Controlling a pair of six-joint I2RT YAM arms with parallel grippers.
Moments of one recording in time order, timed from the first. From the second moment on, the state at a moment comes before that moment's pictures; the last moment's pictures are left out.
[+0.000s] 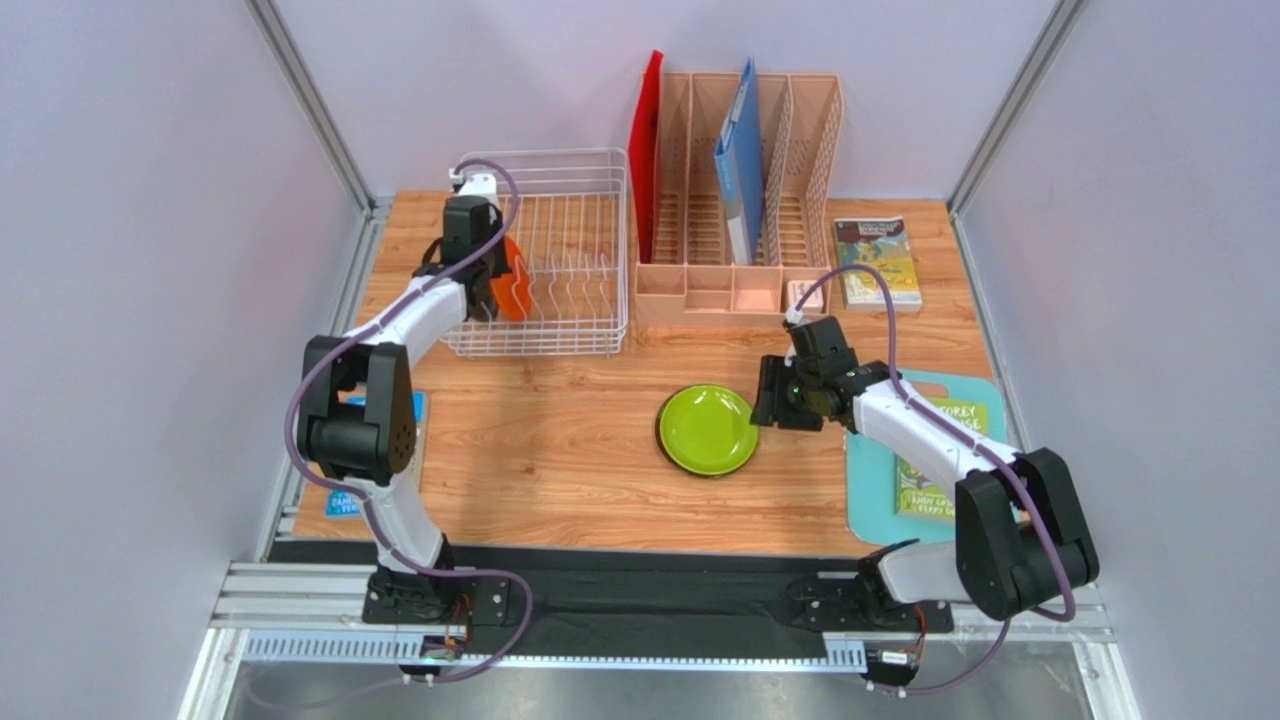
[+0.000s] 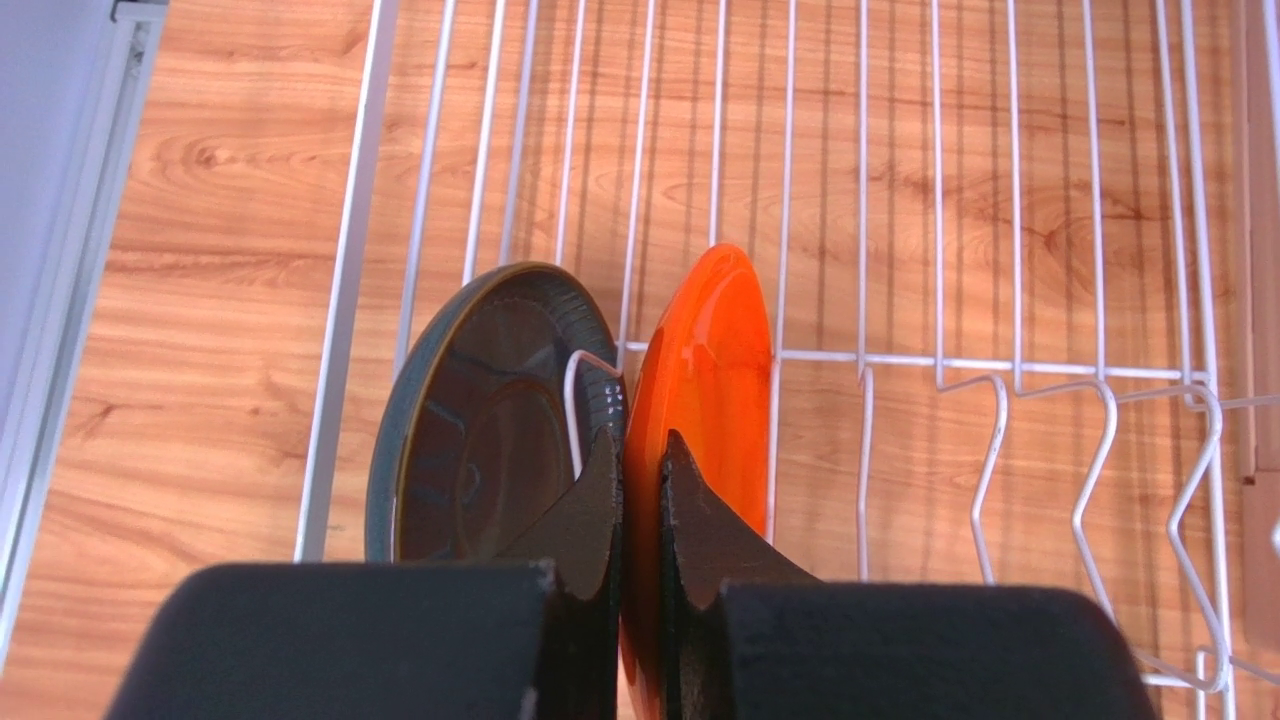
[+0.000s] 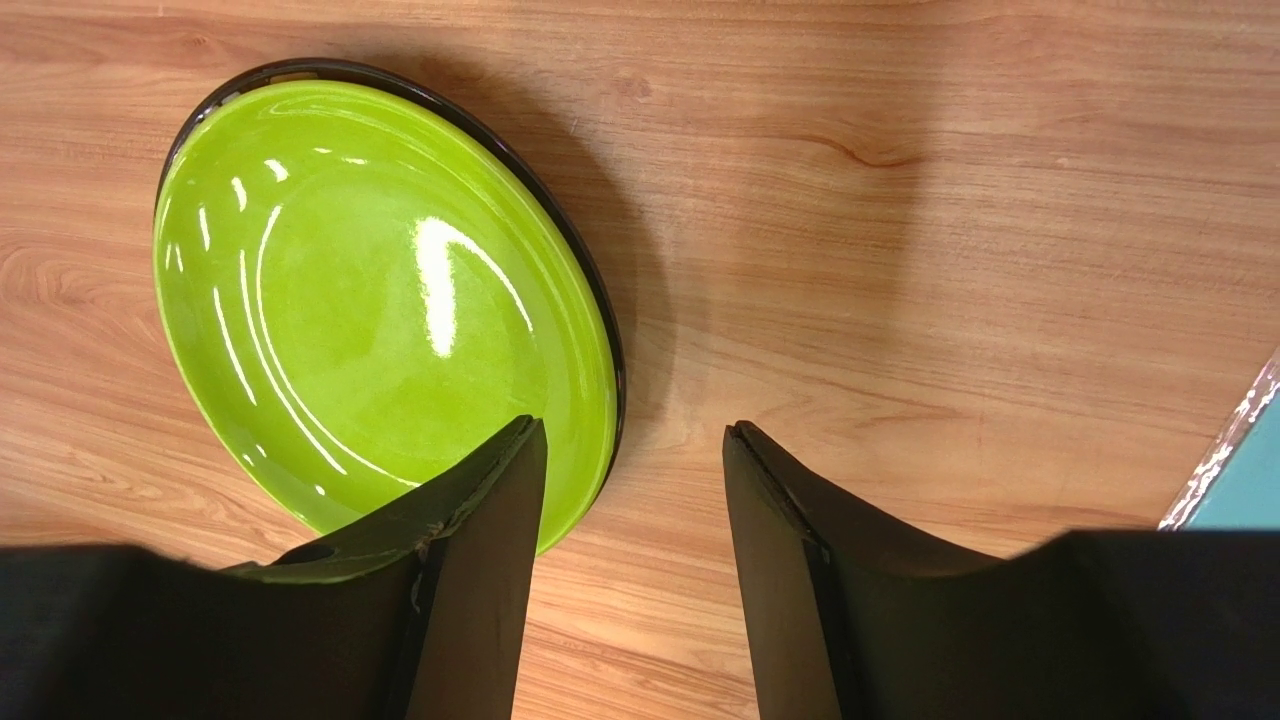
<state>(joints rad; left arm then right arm) -0.14 1.81 1.29 0.01 -0.20 -0.10 0.36 1.35 0.76 -0.43 -0.12 0.43</state>
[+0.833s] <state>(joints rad) -0.21 1.26 1.07 -0.09 -0.08 -0.25 0.36 1.20 0.80 -0.47 -0.11 0.44</state>
